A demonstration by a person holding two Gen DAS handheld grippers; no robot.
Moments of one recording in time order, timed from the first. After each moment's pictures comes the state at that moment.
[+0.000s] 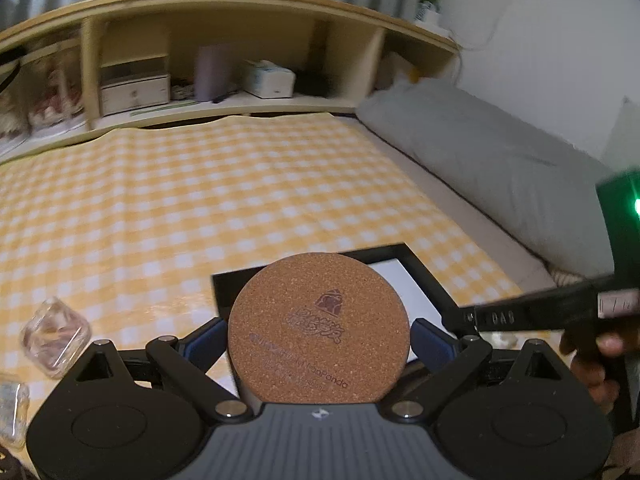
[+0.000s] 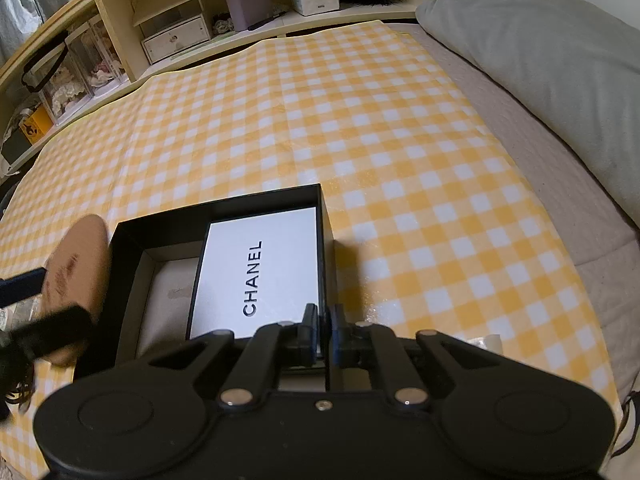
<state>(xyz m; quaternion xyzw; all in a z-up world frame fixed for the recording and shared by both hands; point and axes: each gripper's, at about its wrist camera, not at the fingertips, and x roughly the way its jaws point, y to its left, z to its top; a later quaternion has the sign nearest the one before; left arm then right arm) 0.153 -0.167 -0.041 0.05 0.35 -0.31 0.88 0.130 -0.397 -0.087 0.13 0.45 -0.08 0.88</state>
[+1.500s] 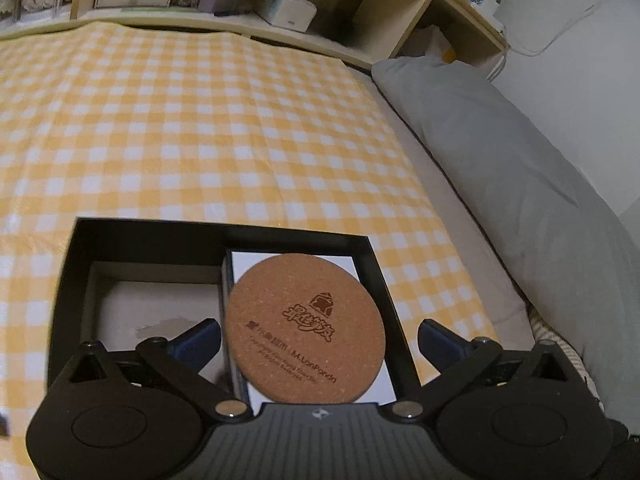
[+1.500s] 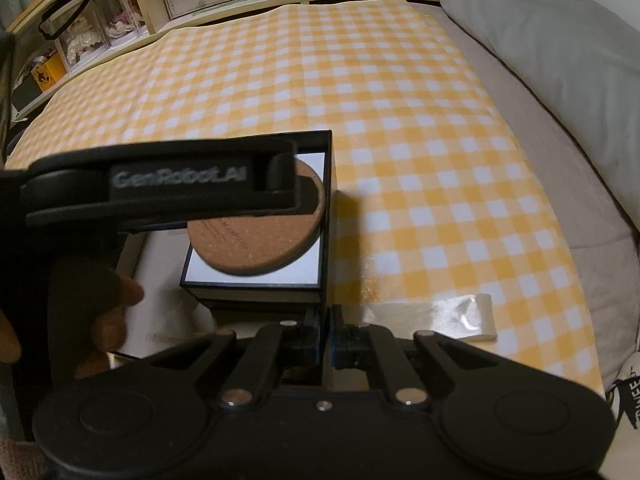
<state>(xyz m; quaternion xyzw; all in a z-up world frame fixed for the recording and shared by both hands) 0.200 -0.235 -0.080 -0.07 0.46 -0.30 0.83 0.106 -0.383 -0.092 0.09 0.49 -0.05 0.87</state>
